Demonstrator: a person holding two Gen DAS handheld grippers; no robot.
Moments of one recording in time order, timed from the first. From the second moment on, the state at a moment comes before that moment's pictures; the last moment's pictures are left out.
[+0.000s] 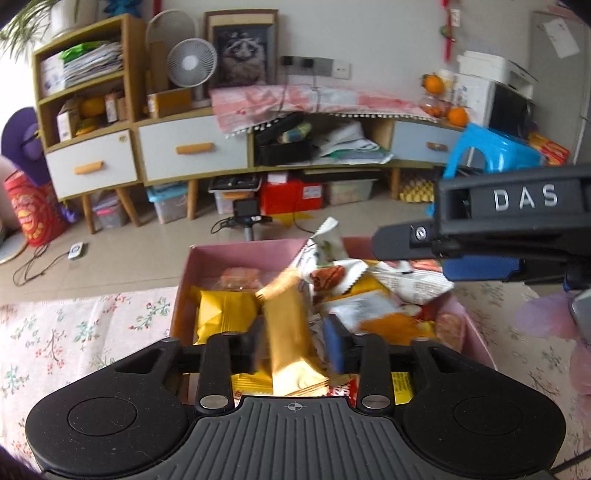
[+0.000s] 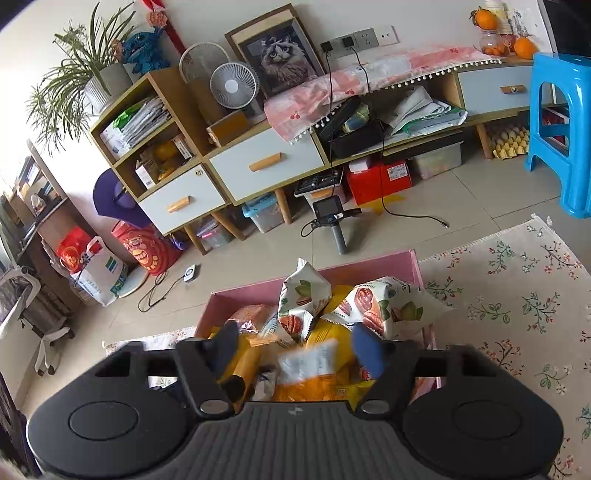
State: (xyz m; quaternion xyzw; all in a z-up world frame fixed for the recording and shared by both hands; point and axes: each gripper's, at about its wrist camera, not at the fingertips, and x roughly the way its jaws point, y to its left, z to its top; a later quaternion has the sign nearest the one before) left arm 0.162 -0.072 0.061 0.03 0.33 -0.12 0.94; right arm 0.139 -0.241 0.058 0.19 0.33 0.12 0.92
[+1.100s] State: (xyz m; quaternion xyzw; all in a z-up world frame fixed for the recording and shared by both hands) left arm 0.029 -0.028 0.099 0.01 0.38 -0.03 0.92; right arm 0.006 -0.247 0.076 0.14 0.32 0.05 0.94
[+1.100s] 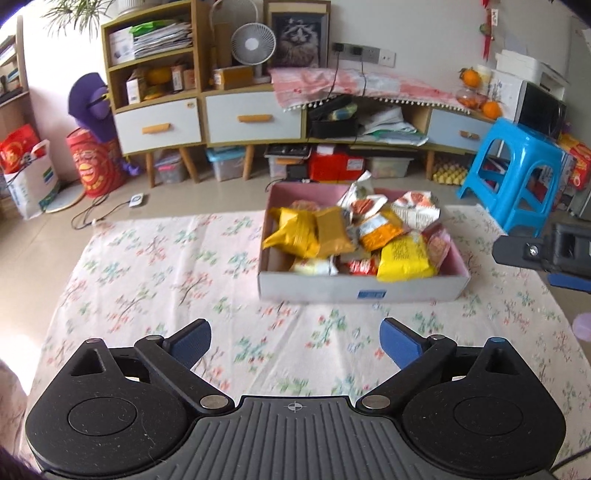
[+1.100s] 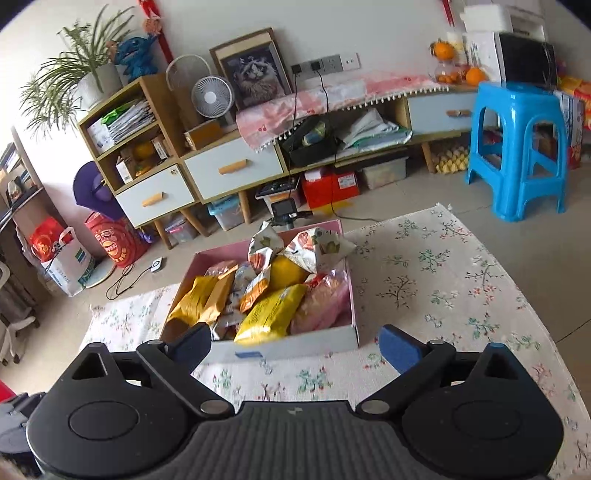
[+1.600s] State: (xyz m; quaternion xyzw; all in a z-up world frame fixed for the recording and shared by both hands) left arm 0.014 -0.025 0.089 0.01 0.40 0.00 0.91; right arm -0.019 -0.205 0.063 0.04 0.34 0.04 0.94
